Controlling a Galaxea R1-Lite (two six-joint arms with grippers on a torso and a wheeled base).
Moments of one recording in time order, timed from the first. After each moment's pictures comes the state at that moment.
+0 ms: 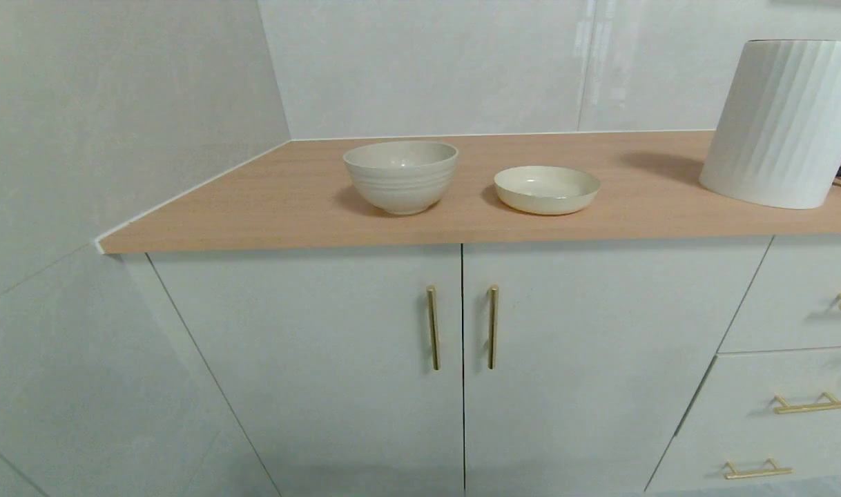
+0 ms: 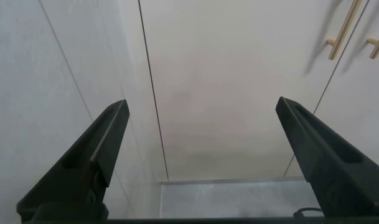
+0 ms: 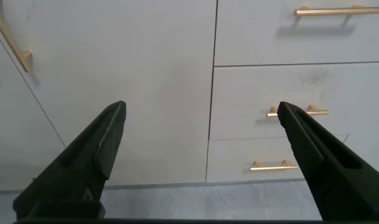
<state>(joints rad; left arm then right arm) 0.00 0.00 0.00 0.00 -0.02 0.01 0.00 0.00 0.00 0.00 -0.04 -0.01</state>
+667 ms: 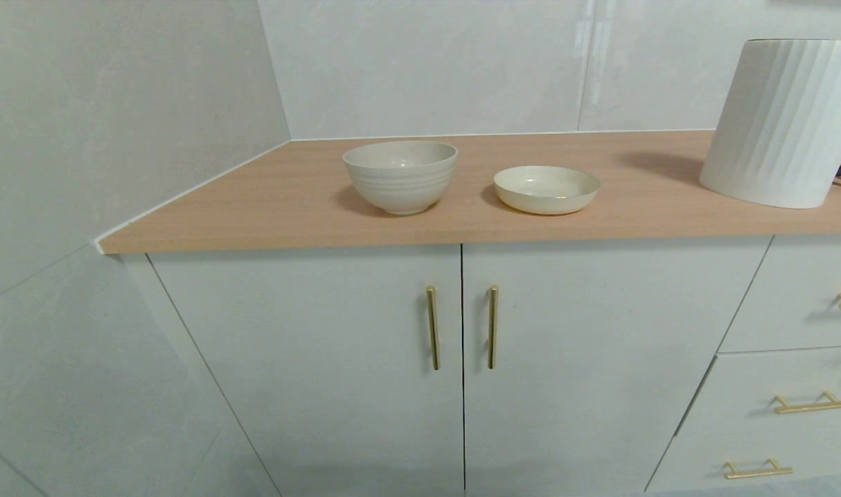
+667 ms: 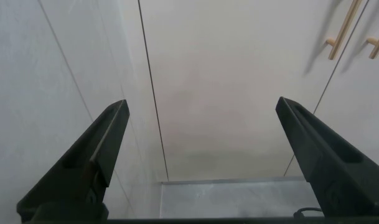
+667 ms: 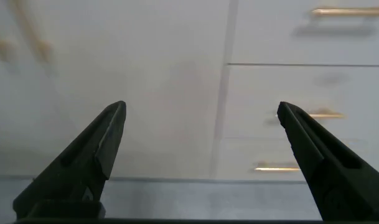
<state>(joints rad) 0.00 0.00 0.00 0.00 -0.02 0.01 0.01 0.04 -0.05 0.01 0.04 0.00</state>
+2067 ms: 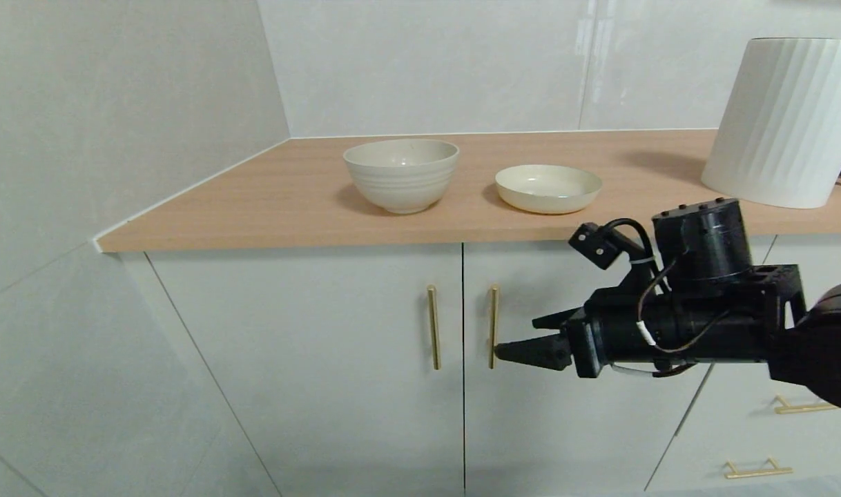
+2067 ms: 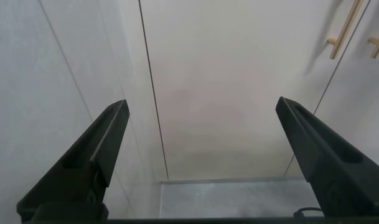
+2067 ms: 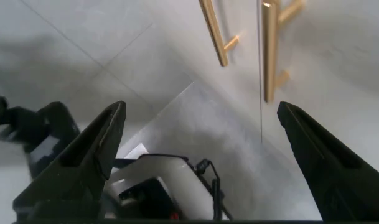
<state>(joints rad) 0.00 0.00 0.00 0.00 -0.02 0.01 0.57 1.72 -0.94 -0.32 0.44 0.11</state>
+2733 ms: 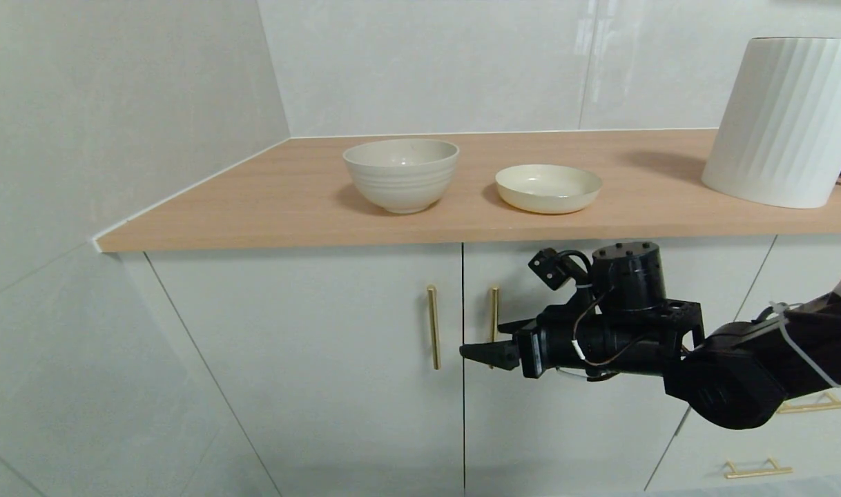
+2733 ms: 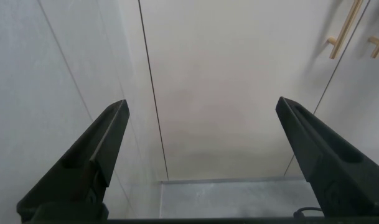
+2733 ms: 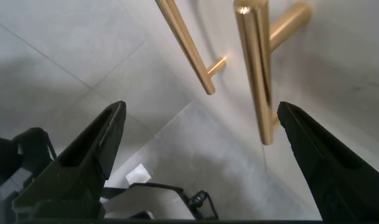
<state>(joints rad) 0.00 0.00 0.00 0.00 -0.02 0.01 0.58 1.96 -0.91 -0.69 0.44 0.19</state>
